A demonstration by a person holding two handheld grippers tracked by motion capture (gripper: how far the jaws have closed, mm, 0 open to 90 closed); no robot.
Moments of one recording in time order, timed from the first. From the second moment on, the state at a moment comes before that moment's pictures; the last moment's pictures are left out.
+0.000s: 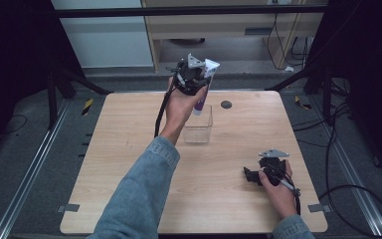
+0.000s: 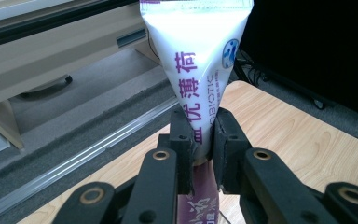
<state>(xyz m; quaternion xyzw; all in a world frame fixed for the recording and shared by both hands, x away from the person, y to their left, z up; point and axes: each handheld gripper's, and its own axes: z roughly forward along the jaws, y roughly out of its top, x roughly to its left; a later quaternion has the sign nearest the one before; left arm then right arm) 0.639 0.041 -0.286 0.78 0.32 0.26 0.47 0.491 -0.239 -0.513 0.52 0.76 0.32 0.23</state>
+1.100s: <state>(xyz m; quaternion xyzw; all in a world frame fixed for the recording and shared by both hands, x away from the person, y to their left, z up) 0.636 0.048 -0.318 0.77 0.33 0.25 0.48 0.491 -0.239 -0.513 0.52 0.76 0.32 0.22</state>
